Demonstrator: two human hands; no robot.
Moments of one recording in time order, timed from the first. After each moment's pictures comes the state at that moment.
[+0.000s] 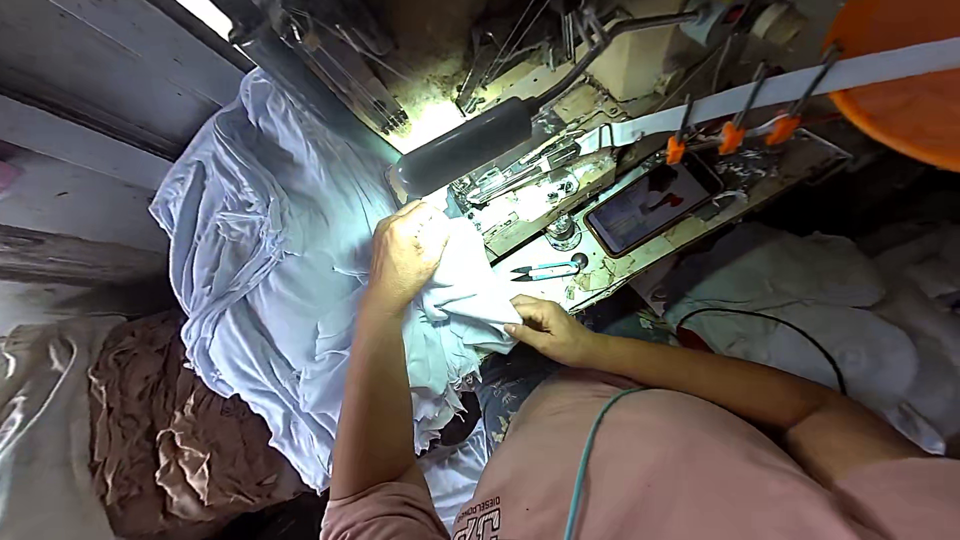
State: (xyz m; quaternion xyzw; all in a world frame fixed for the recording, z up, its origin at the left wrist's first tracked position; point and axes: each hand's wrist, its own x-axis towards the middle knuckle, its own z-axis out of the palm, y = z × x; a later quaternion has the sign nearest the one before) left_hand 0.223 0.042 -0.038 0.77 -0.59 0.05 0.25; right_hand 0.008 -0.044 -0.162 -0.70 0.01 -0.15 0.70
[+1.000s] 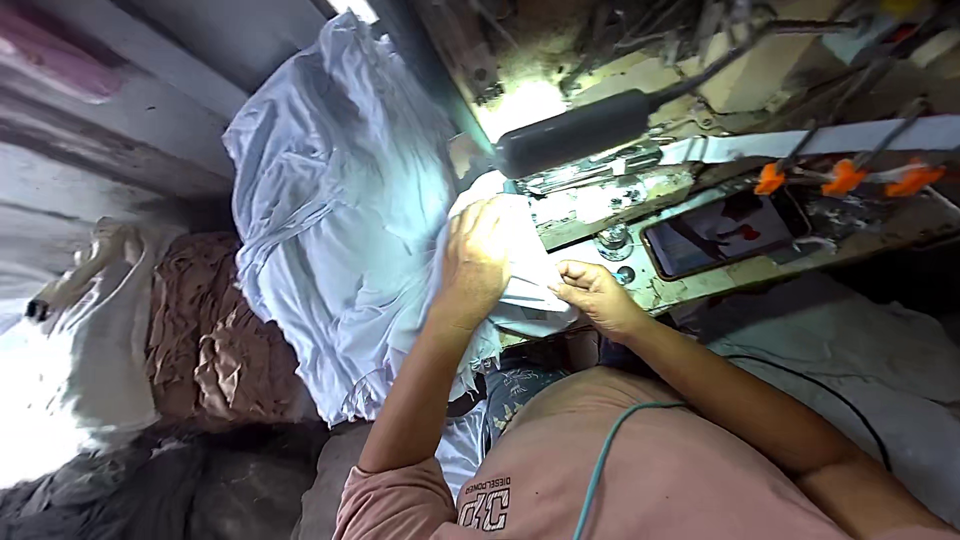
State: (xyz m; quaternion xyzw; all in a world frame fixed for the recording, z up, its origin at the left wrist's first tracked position) left_hand 0.168 0.052 -0.058 0.80 -0.55 0.17 0.17; right_hand 0.032 -0.082 -0.147 -0.53 0.04 -0.10 0.84
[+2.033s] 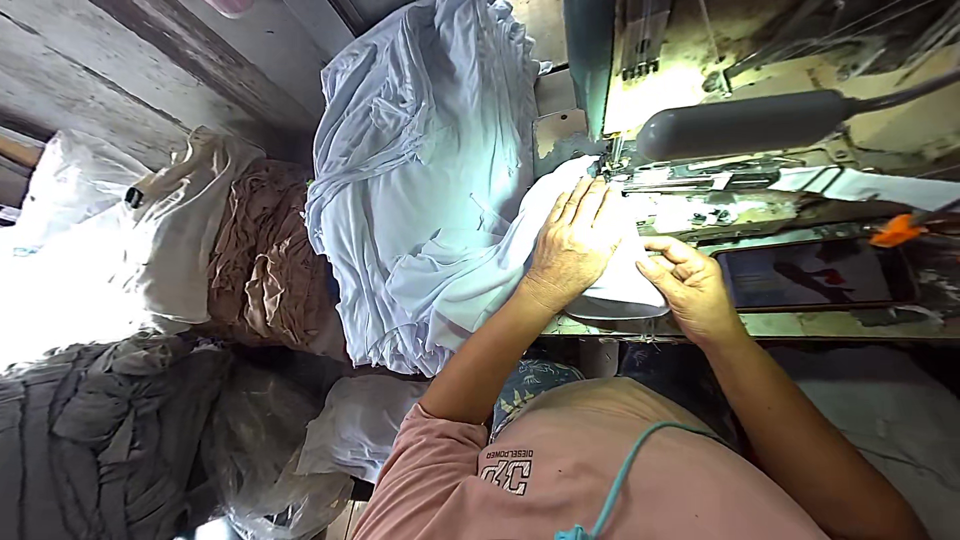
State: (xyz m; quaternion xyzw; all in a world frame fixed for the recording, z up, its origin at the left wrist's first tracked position) left_hand 0.151 0.019 -0.093 0.82 -0.50 0.24 0.16; right_hand 0.030 -0.118 -0.137 -0.63 0.04 -0.19 0.75
